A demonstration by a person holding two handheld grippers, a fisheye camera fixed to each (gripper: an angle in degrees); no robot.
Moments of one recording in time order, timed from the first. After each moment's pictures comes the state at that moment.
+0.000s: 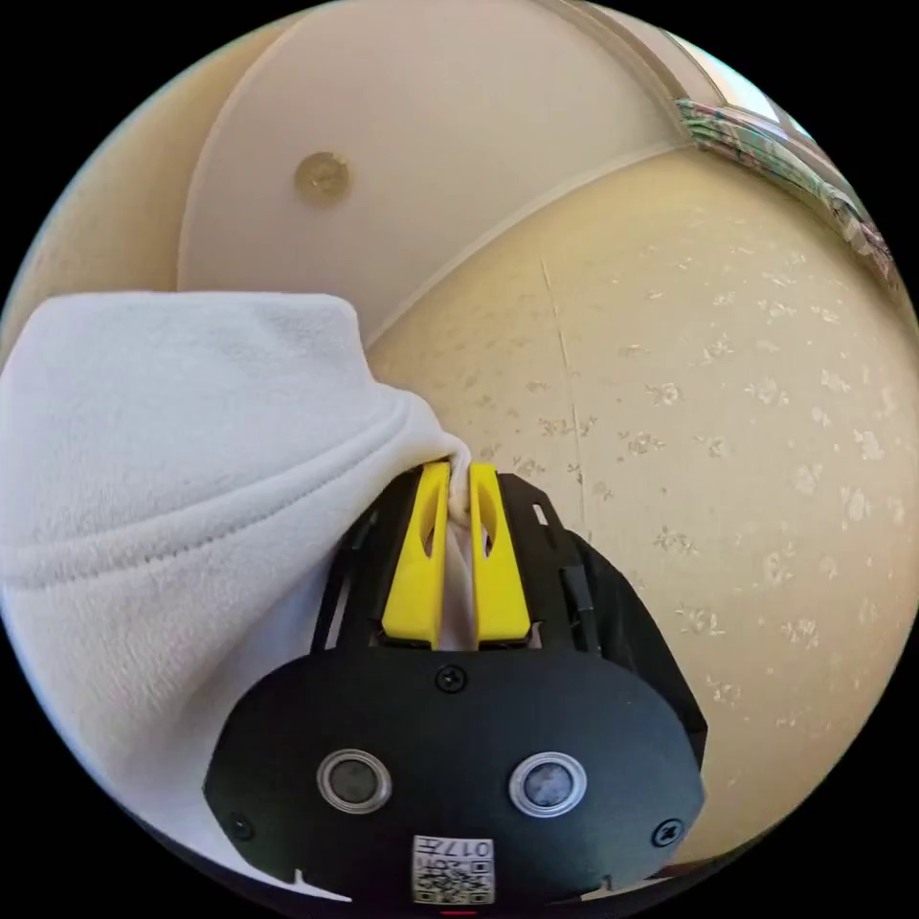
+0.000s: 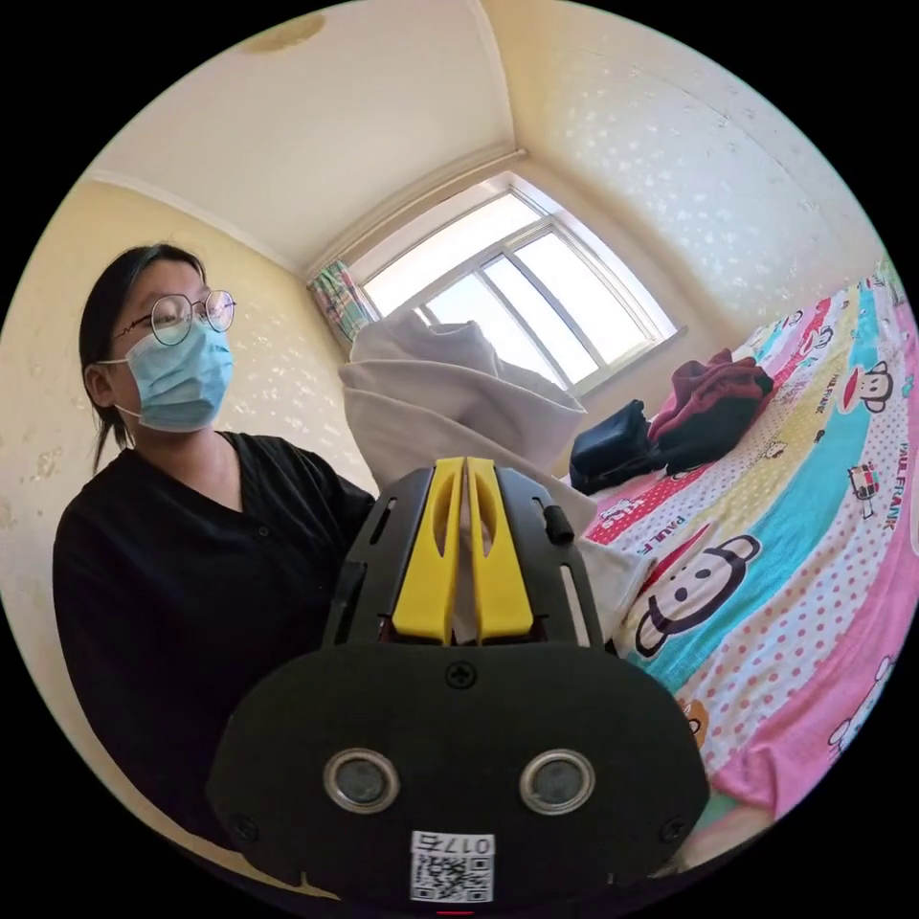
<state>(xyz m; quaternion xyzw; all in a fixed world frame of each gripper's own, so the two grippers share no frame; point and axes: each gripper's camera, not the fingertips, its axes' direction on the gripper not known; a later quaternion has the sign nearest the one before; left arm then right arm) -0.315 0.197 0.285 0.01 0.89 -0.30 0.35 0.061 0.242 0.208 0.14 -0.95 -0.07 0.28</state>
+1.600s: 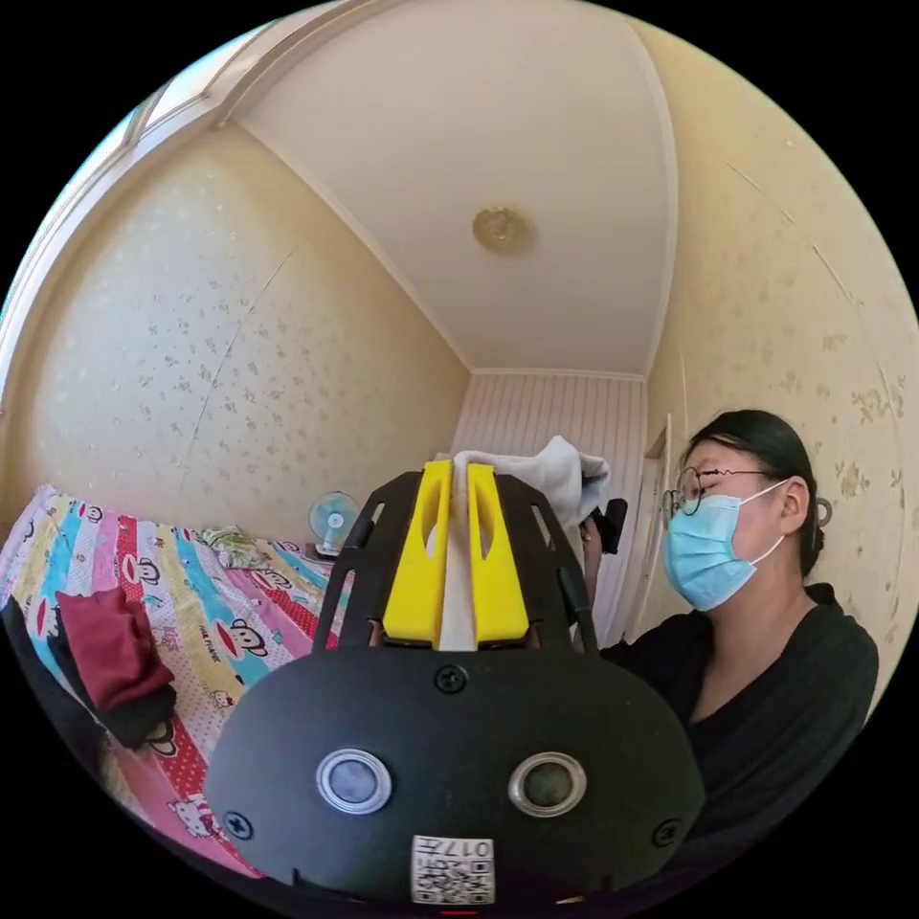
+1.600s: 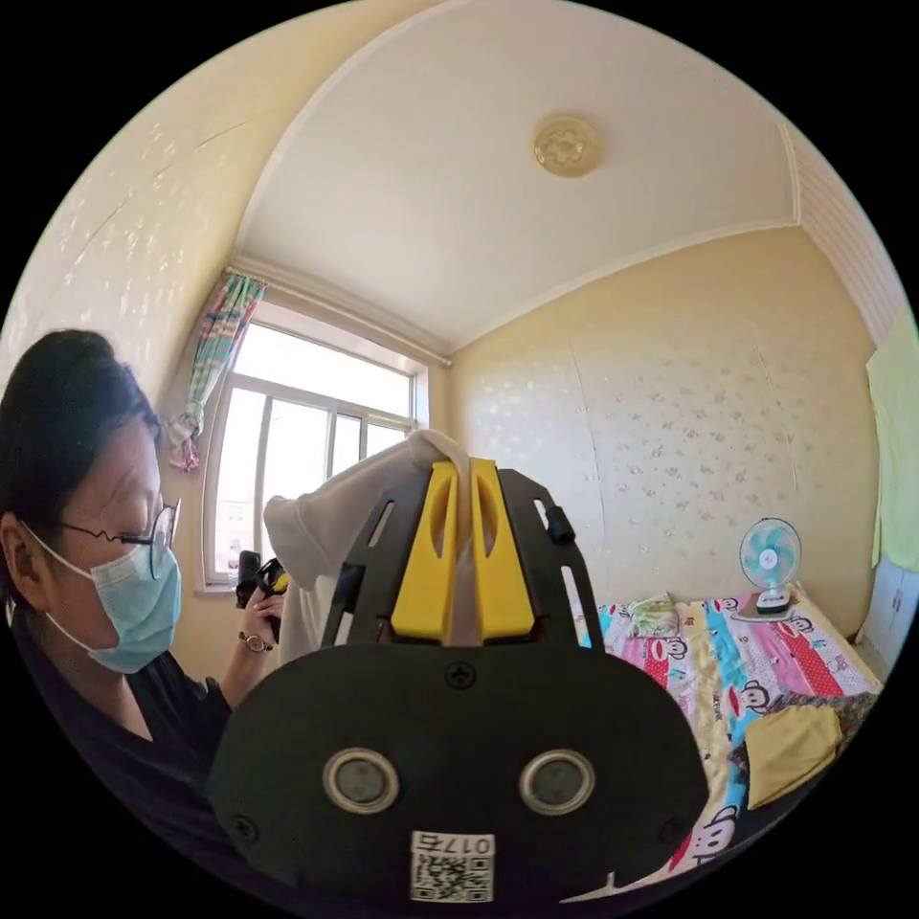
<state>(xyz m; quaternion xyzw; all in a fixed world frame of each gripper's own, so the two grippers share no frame) -0.308 0.037 0.251 -0.17 0.42 -0.22 0.87 0.393 0.004 -0.154 0.41 -0.64 0.10 0.64</state>
